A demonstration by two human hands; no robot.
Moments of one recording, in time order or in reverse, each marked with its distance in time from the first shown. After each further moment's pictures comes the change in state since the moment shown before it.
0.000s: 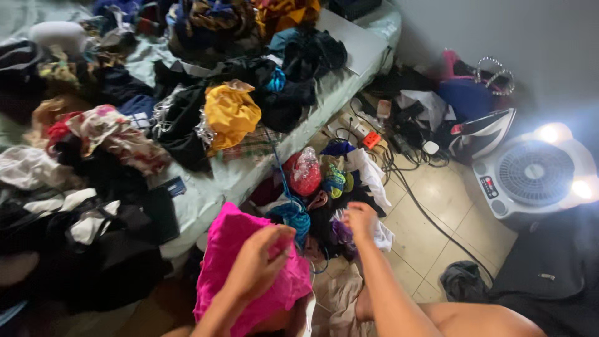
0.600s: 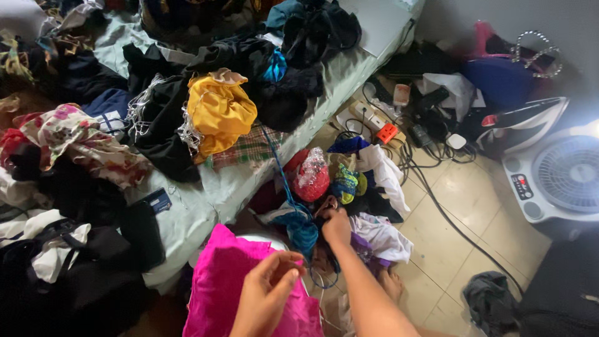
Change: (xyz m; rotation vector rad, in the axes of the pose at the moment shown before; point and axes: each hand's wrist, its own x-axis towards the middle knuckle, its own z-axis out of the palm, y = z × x) left_hand 0.025 -0.087 0.062 -0.719 0.048 -0.492; right_hand 0.062 0.119 0.111 -0.802 -0.017 -0.363
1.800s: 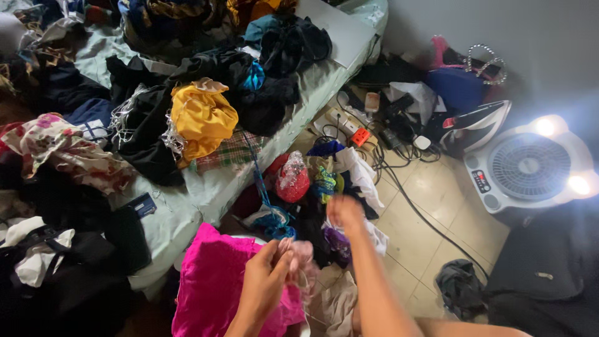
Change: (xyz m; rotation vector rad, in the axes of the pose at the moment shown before) left_hand 0.000 0.001 0.031 0.092 0.010 0.013; right_hand 0.007 -0.037 -0.171 0.635 -0.246 0.087
